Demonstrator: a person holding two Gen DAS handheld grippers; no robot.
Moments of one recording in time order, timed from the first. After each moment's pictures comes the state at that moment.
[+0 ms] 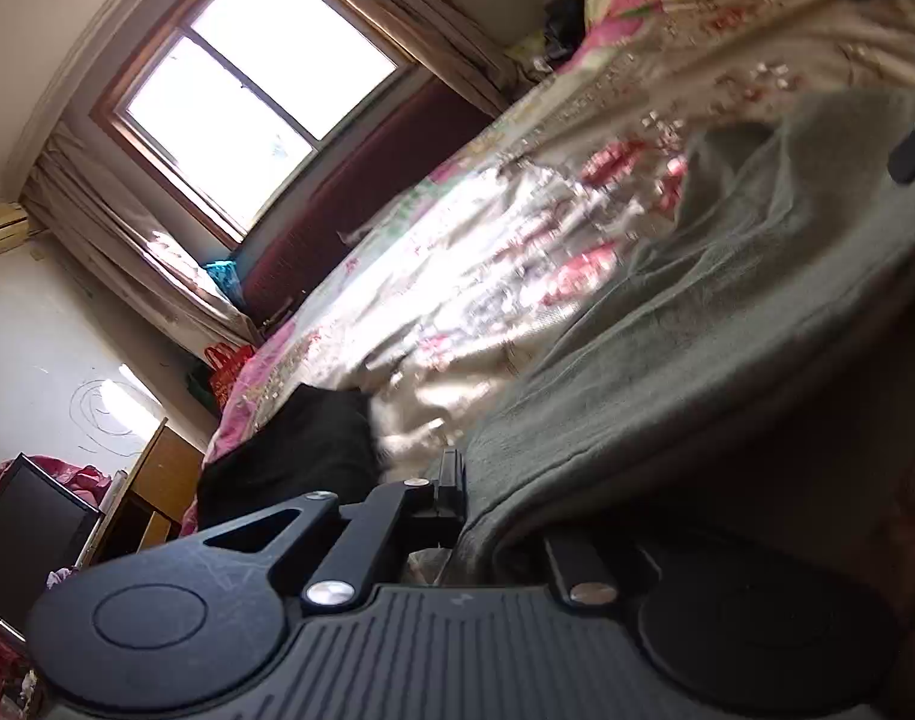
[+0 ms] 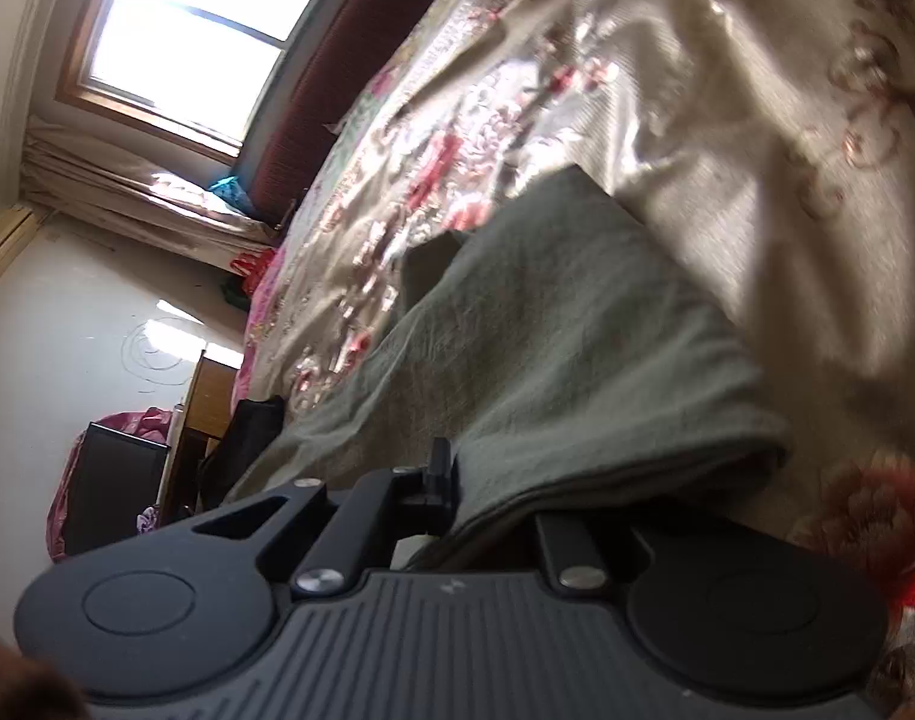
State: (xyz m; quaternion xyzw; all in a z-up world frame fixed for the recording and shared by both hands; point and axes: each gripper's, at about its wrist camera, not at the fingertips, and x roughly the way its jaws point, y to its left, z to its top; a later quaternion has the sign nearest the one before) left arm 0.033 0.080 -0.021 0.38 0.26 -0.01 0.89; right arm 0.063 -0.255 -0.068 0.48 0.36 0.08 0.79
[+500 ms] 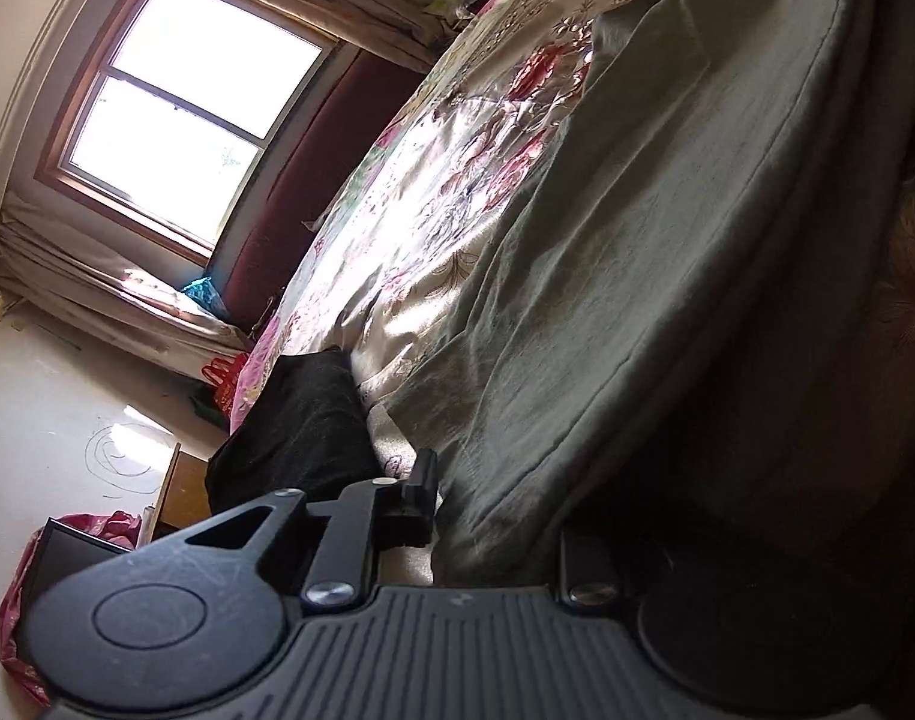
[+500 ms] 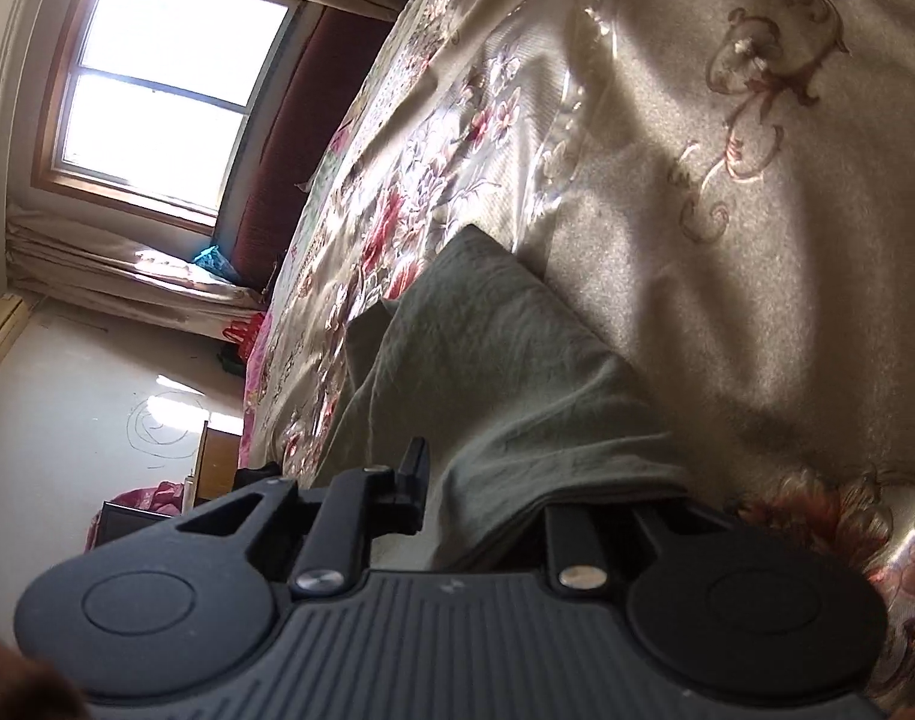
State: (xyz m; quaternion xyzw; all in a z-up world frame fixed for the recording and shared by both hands) left arm 0.026 0.085 -0.044 0.47 0.28 -0.01 0.84; right arm 0.049 -0.294 -0.069 0.54 0.32 0.04 0.78
